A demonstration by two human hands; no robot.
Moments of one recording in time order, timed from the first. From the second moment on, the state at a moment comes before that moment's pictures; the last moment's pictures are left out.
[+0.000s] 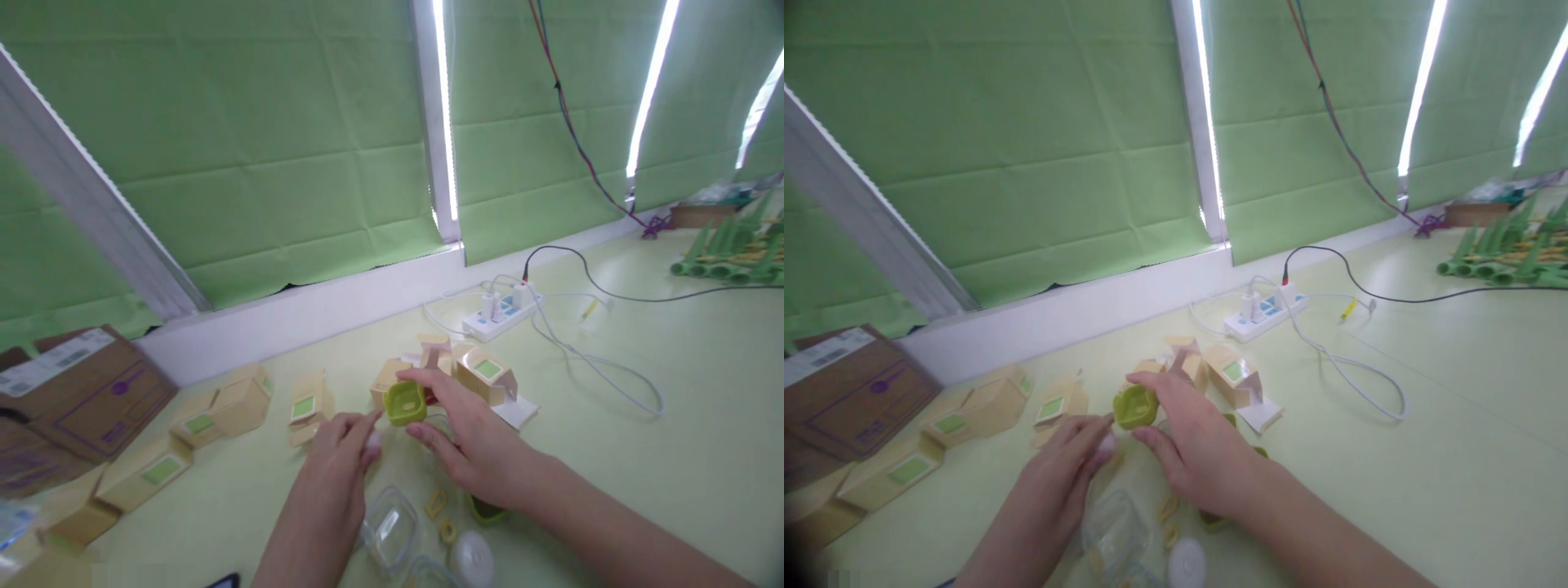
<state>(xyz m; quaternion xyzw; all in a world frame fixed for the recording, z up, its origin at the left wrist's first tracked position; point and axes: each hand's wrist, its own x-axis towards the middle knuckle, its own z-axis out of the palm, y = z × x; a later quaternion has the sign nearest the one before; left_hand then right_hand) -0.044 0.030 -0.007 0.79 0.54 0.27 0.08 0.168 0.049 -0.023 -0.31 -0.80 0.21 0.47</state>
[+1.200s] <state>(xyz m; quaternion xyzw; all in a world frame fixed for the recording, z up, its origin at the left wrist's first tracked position) 0.011 0.008 0.012 0.22 0.46 0.62 0.60 0.167 0.037 -0.009 -0.23 -0.84 0.25 0.42</state>
